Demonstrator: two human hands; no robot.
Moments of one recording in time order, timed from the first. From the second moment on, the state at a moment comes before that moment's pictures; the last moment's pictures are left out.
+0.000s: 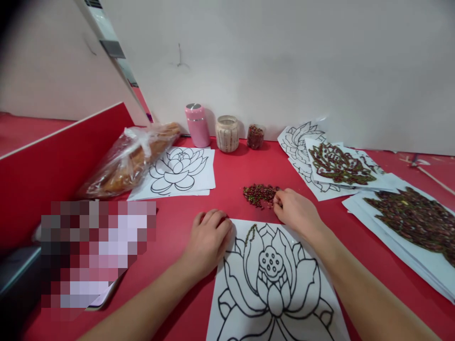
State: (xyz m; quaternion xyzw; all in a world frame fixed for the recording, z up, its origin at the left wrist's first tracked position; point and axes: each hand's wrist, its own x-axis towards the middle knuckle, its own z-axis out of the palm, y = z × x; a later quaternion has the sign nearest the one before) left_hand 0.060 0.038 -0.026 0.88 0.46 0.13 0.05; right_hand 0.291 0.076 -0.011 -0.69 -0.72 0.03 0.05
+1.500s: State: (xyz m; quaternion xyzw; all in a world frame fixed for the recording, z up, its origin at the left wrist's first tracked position) left_hand 0.060 0.042 -0.028 0.87 0.47 0.13 0.03; right_hand 0.287 -0.014 -0.017 -0.67 -0.66 0.22 0.26
